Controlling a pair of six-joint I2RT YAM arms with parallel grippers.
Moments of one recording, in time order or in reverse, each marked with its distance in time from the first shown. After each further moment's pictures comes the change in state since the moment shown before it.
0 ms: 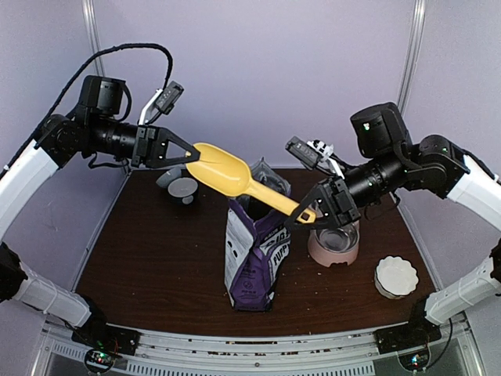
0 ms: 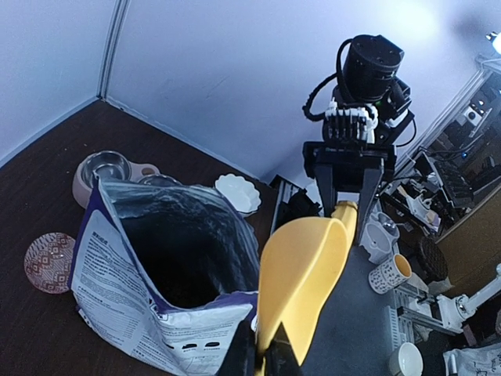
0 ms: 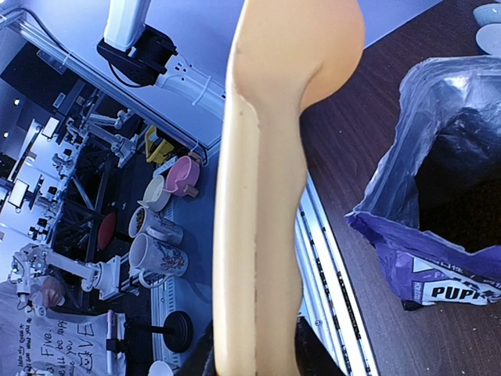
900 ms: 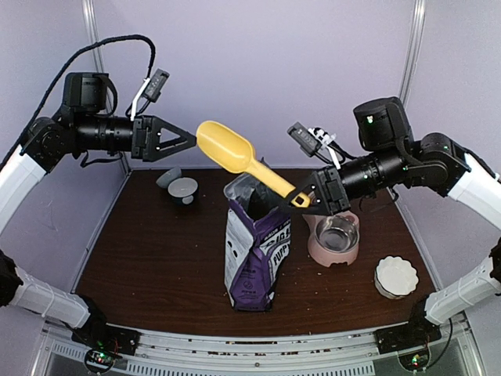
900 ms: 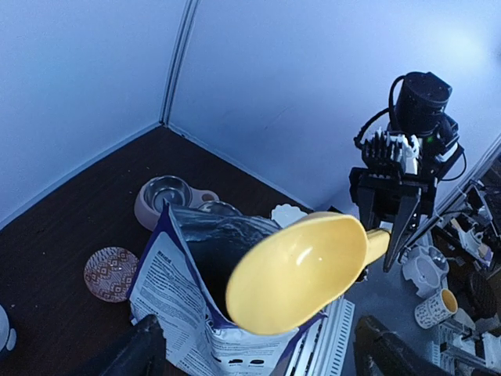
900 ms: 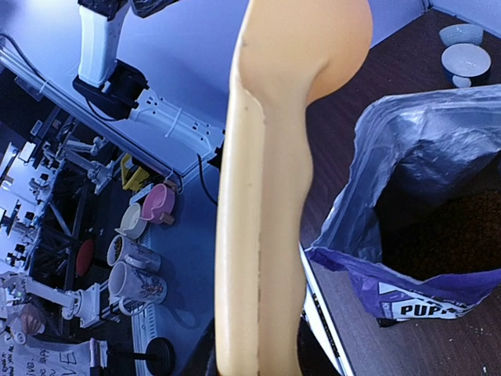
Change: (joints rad) left arm -0.005 -0.063 -0.010 0.080 -0.249 -0.055; right arm 0.000 0.006 0.023 0.058 0.161 0.029
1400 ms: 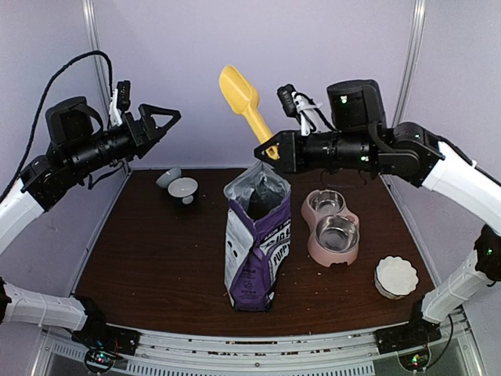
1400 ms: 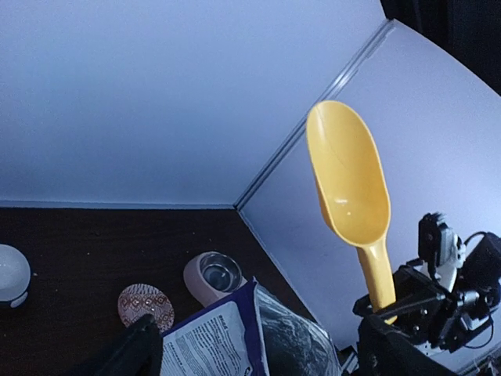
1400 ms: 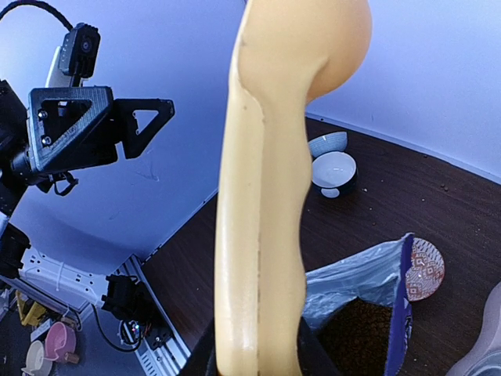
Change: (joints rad) left arm -0.019 -0.198 -0.371 0.475 -0.494 -0.510; right arm 0.083 0.179 0.160 0.195 0.586 0.051
